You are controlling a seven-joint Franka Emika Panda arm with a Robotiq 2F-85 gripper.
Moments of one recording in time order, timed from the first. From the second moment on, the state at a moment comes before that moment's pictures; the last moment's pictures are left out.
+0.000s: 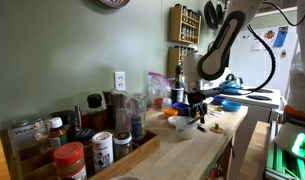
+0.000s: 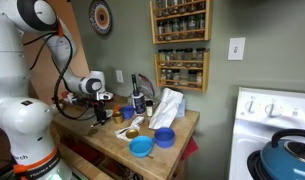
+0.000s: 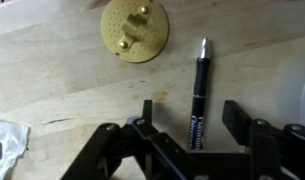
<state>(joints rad) 0.16 0.12 0.20 -2.64 0.06 2.60 0.53</state>
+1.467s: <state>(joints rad) 0.21 -0.15 0.20 -2.65 0.07 2.50 0.58</state>
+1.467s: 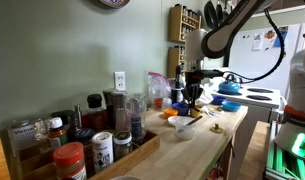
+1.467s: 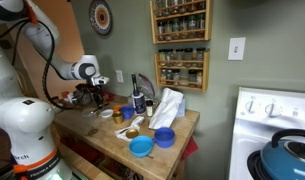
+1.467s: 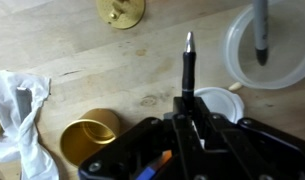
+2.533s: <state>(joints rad) 0.25 -0.21 0.41 -2.75 0.12 2.86 0.57</state>
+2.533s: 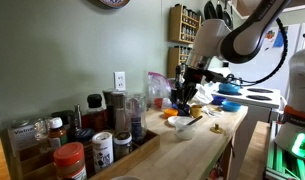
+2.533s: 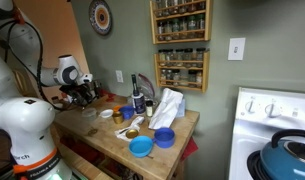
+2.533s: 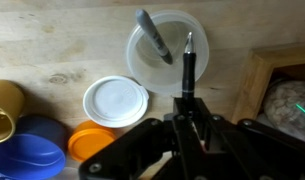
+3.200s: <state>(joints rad) 0.13 -0.11 0.49 -2.75 -0.12 3.01 0.67</state>
